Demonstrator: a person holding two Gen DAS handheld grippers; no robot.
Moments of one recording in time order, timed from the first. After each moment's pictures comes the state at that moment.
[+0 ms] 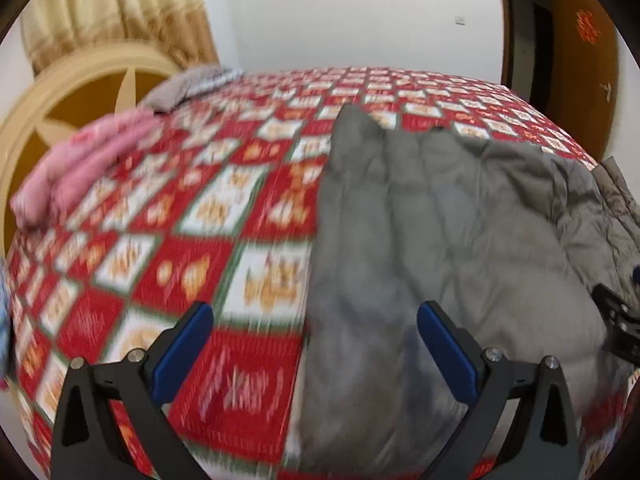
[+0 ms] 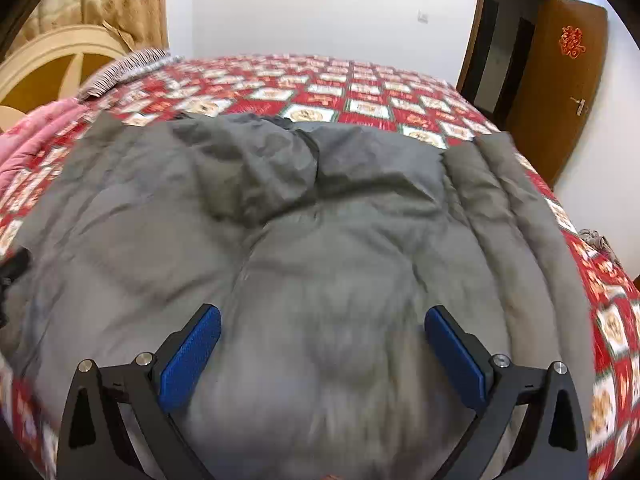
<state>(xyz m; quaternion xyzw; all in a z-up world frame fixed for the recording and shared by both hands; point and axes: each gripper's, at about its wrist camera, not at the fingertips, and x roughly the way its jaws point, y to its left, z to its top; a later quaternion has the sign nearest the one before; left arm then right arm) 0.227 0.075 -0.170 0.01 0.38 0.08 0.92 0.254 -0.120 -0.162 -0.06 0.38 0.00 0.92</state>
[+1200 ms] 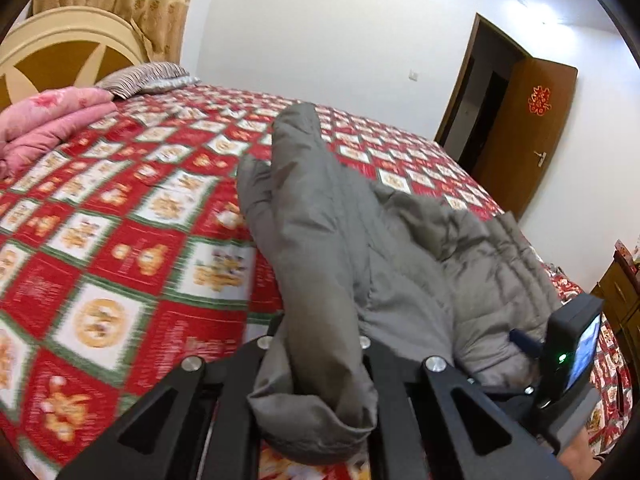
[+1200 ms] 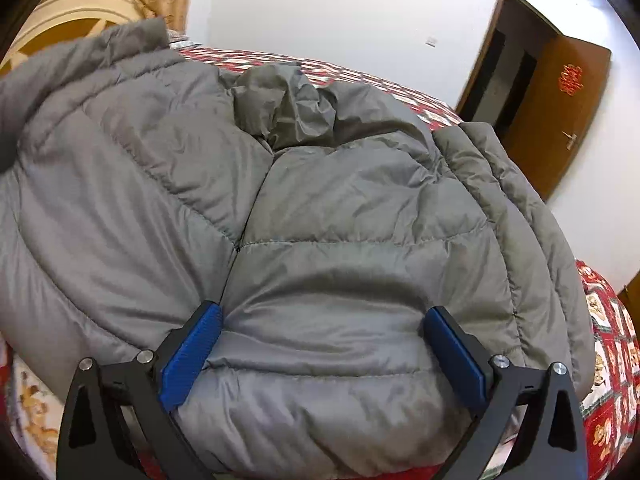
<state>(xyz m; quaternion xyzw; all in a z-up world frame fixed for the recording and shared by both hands) 0.171 0.112 -0.131 -0.10 0.31 -0.06 0.94 0.198 -0.050 -0.204 -0.12 0.37 0.01 0.92</state>
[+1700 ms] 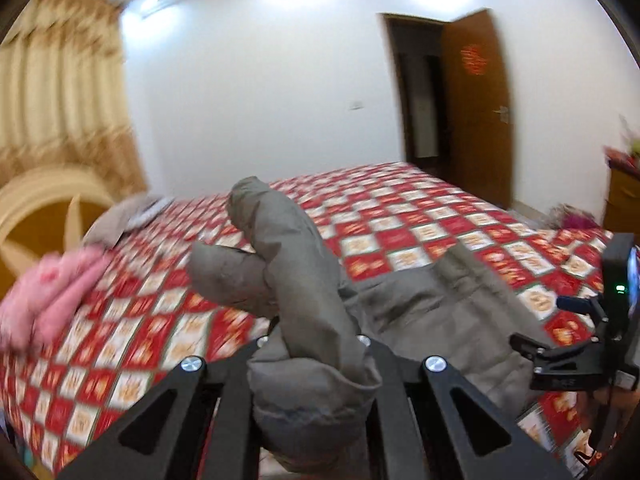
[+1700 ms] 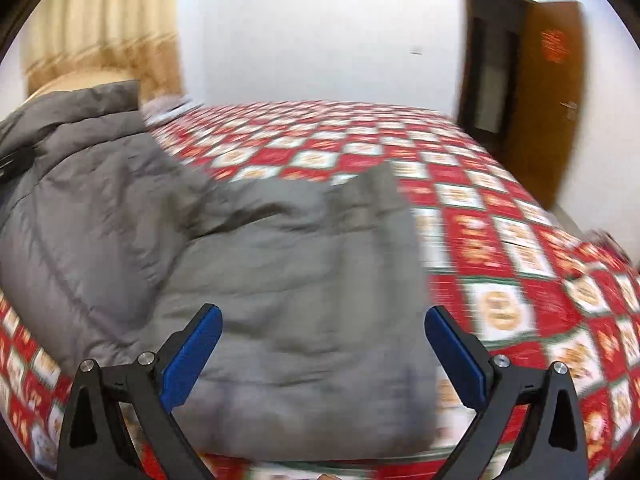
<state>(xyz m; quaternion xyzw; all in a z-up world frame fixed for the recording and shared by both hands) 0.157 0.003 -0.029 0.11 0.19 -0.10 0.97 0.154 -0.162 -0.127 0.00 0.32 0.00 0.95</state>
